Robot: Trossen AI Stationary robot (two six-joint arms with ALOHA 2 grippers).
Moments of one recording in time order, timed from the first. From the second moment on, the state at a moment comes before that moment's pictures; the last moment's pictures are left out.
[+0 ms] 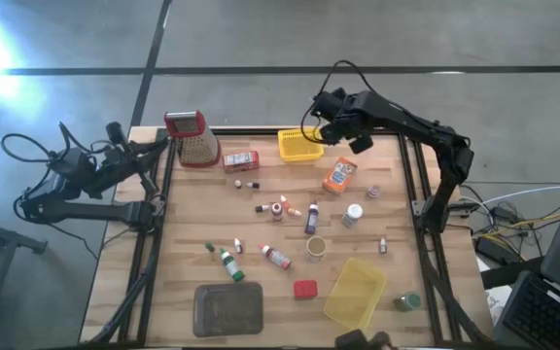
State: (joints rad) left arm 0.01 0.31 0.78 -0.40 -0.54 0.42; right arm -0.47 1.79 1.80 -1.30 0.60 -1.03
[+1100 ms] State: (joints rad) left arm 0.01 0.31 0.78 -0.40 -0.54 0.42; right arm -0.70 1.79 1.87 -1.11 -0.10 0.29
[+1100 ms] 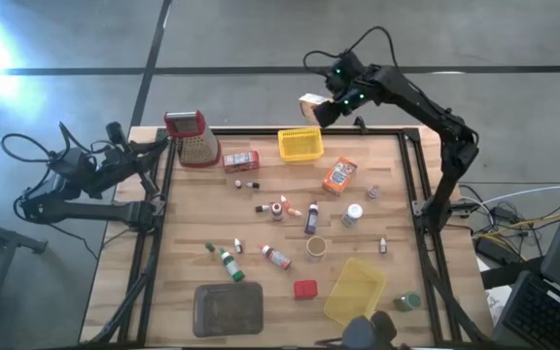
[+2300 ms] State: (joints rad) left arm 0.01 0.31 0.78 -0.40 -0.54 0.42; right arm -0.74 2.16 2.19 -1.44 -0.24 0.45
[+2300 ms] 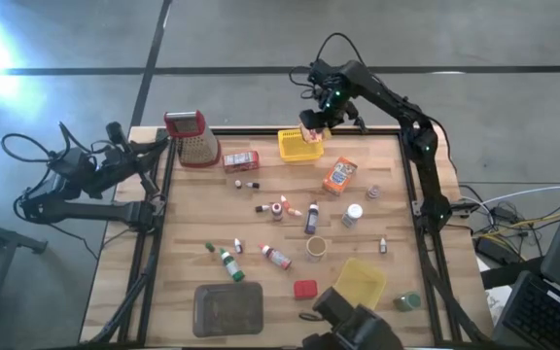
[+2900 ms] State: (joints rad) left arm 0.01 0.31 0.78 -0.40 -0.54 0.42; right arm -0.73 2.16 2.04 -1.37 -0.21 0.48
